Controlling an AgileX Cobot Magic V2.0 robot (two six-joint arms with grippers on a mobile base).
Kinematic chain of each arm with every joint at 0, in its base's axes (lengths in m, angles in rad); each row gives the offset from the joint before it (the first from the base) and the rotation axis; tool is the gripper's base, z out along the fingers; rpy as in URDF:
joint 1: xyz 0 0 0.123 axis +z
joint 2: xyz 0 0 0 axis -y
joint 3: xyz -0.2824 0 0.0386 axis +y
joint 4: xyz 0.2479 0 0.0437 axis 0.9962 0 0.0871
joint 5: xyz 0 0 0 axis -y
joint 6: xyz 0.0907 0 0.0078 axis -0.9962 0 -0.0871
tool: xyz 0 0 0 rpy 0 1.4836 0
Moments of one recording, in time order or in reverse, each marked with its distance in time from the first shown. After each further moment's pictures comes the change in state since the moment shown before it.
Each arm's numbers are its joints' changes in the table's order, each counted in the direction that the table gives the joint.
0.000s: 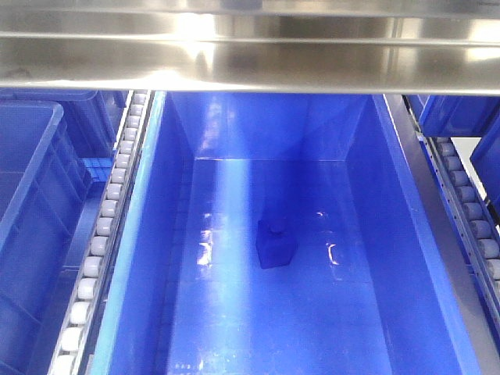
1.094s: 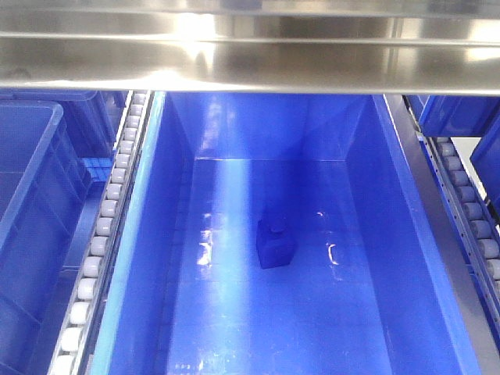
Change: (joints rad) left arm 0.000 0.000 0.000 0.000 -0.003 0.000; right arm 0.000 0.125 0.159 -0.165 0.210 0.010
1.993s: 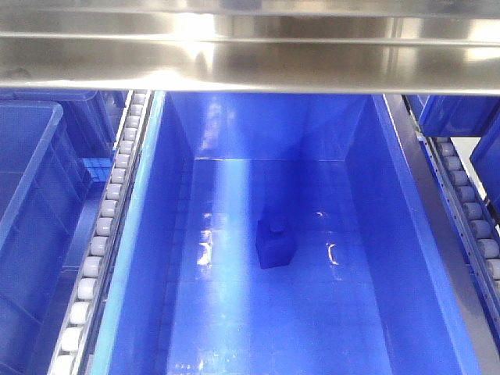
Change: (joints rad) left arm 0.000 0.000 0.000 0.000 -0.001 0.000; right arm -0.158 0.013 0.098 0.345 0.131 0.424
